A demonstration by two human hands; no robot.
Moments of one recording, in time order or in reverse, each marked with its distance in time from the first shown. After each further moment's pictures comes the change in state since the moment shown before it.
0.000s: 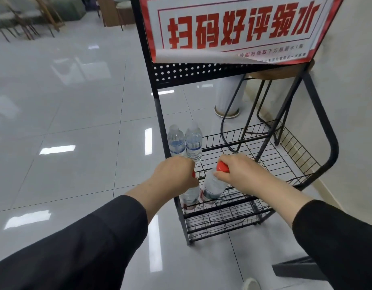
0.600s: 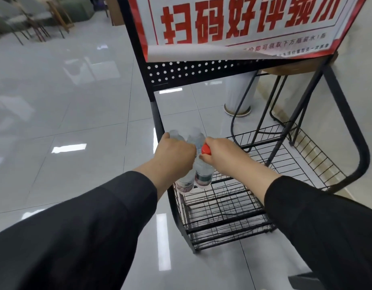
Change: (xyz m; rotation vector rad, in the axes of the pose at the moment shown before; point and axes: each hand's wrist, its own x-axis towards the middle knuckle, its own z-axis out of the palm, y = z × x) left_hand 0.061 -0.038 -0.011 0.503 0.061 0.030; right_hand 0.096 -0.034 0.012 -0.018 0.090 -0.095
